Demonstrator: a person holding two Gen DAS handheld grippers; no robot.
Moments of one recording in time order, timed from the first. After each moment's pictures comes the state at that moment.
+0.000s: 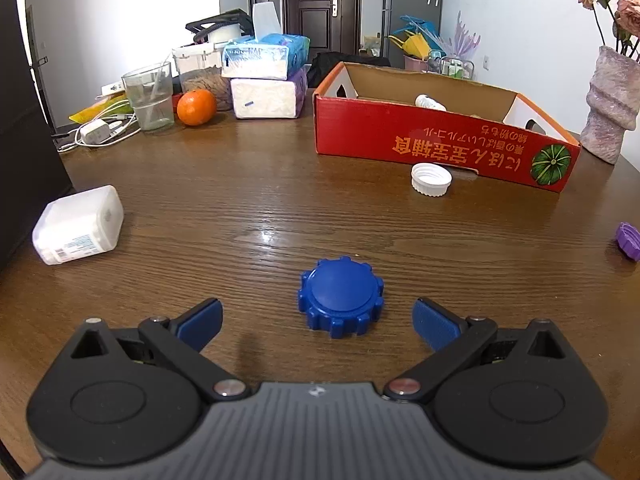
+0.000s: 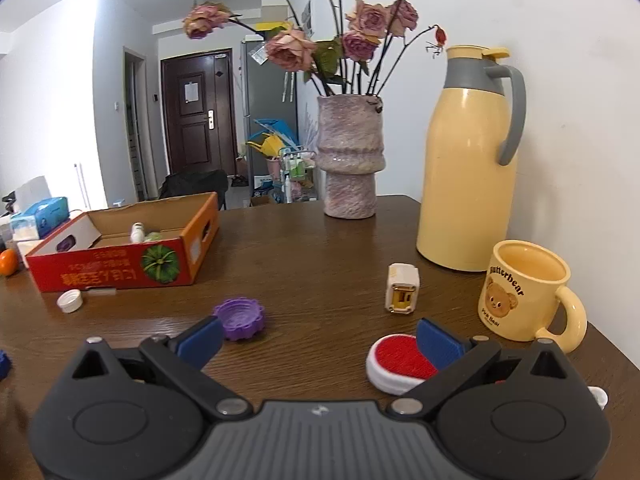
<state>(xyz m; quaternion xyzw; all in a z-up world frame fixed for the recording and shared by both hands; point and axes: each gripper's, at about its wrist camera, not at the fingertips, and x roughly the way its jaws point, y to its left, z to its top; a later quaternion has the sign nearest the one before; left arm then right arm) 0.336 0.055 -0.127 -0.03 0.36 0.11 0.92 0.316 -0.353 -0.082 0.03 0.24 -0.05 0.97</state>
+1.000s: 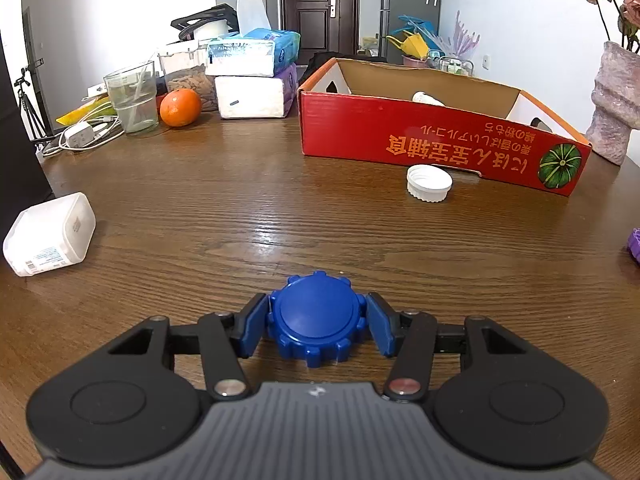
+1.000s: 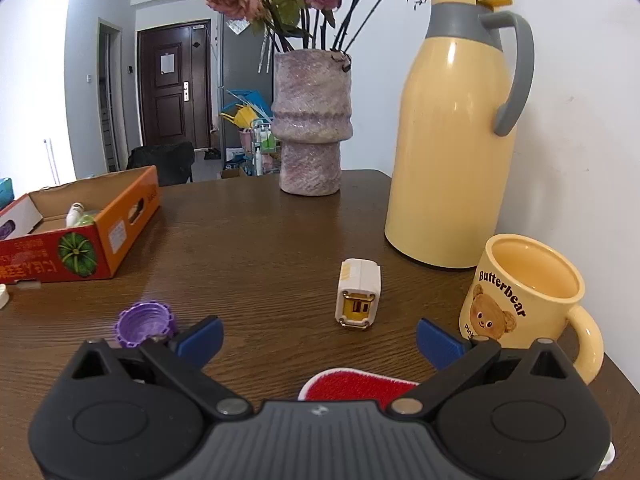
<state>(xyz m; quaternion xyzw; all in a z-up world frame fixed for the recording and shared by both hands) 0.363 0.049 -0.140 -0.03 0.36 0.11 0.93 0.395 -0.398 -0.111 0.01 0.28 -0.08 0.96</state>
